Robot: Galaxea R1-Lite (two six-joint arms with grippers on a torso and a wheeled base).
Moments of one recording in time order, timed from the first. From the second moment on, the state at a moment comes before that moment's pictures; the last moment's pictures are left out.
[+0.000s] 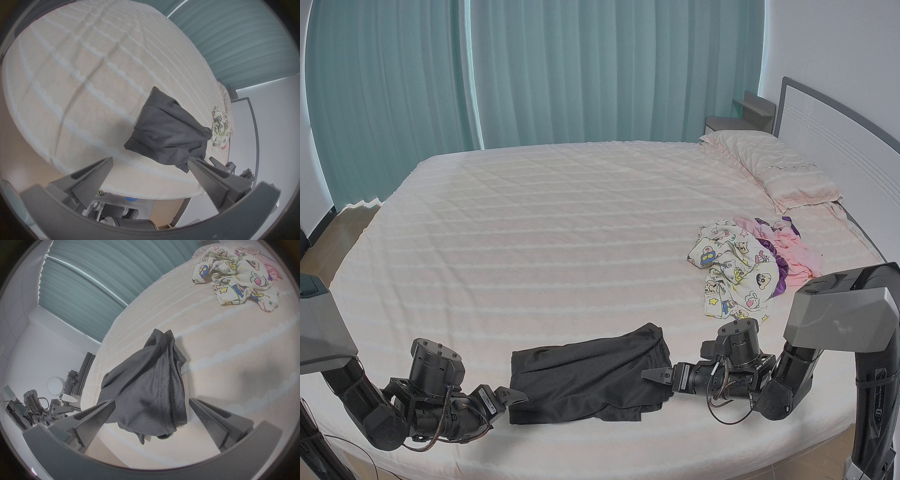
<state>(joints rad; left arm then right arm) -0.42 1.88 -0.22 -0.78 -0.11 -1.07 0.51 2.34 -0.59 -1.13 0.25 0.65</state>
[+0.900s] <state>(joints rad) -0.42 1.88 -0.22 -0.78 -0.10 -1.07 0.50 2.35 -0.58 -1.05 0.25 0.59</state>
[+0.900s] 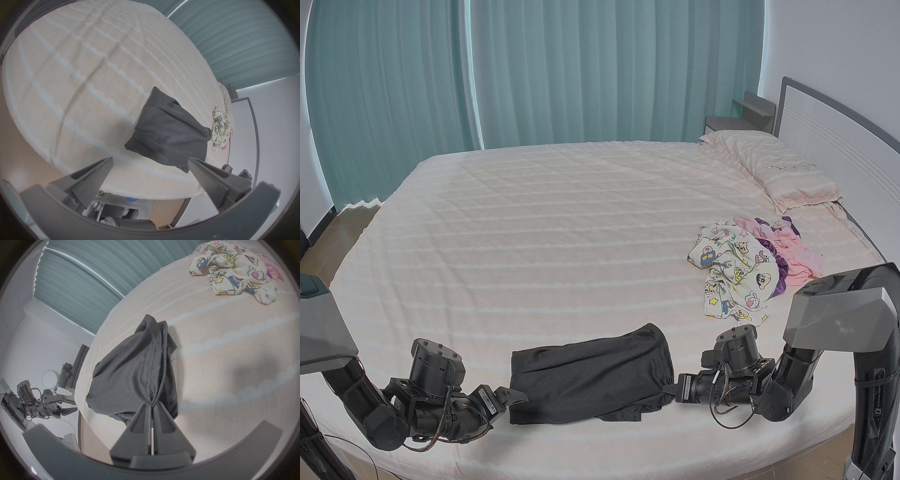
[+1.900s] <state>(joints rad) -0.42 1.88 -0.22 -0.78 -0.10 -1.07 0.51 2.26 -0.42 -1.06 0.28 0.53</state>
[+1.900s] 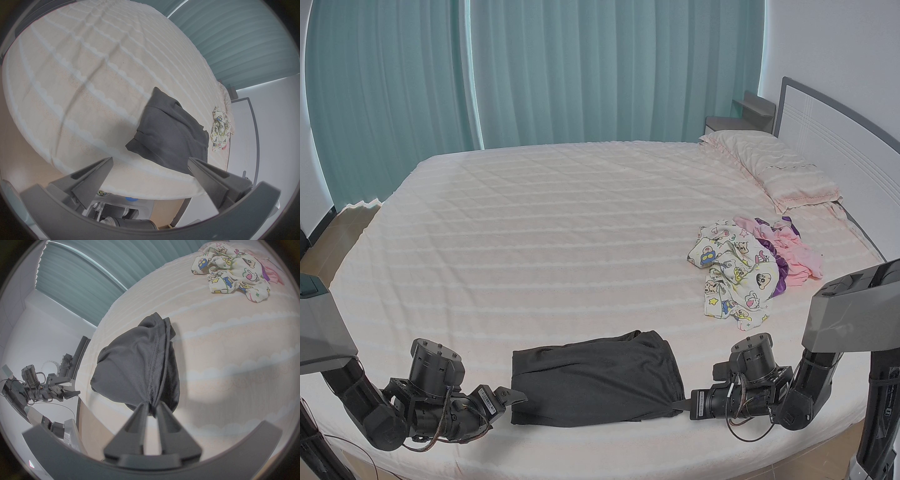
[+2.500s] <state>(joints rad) -0.42 1.88 -0.22 -0.78 -0.10 -1.07 0.43 2.25 -0.66 -0.98 0.26 0.61</state>
